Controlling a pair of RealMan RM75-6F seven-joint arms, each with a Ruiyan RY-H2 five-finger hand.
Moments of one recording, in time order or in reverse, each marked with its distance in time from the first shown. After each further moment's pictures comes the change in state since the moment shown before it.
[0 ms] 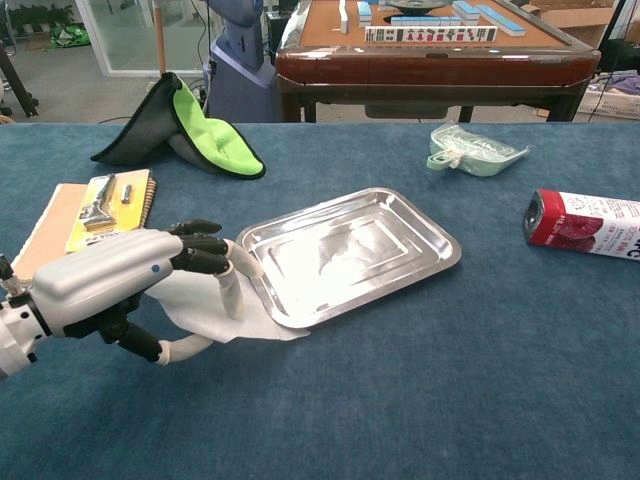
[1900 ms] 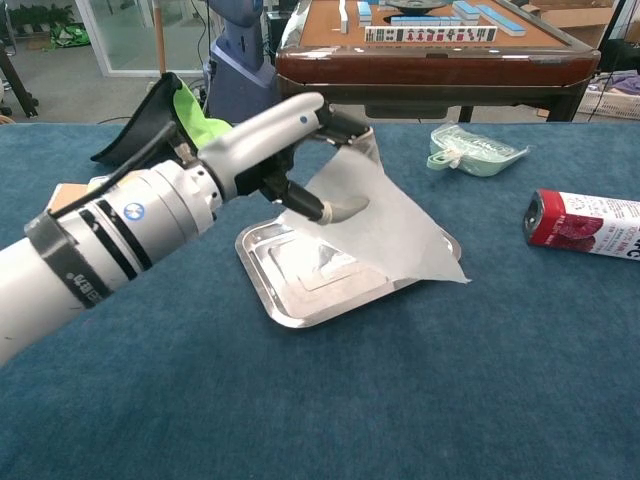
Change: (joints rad) left arm -0.308 -0.183 -0.256 0.126 -0.136 -0.112 -0.208; right arm -0.007 0.012 0.003 -0.025 -0.010 0.018 -0.018
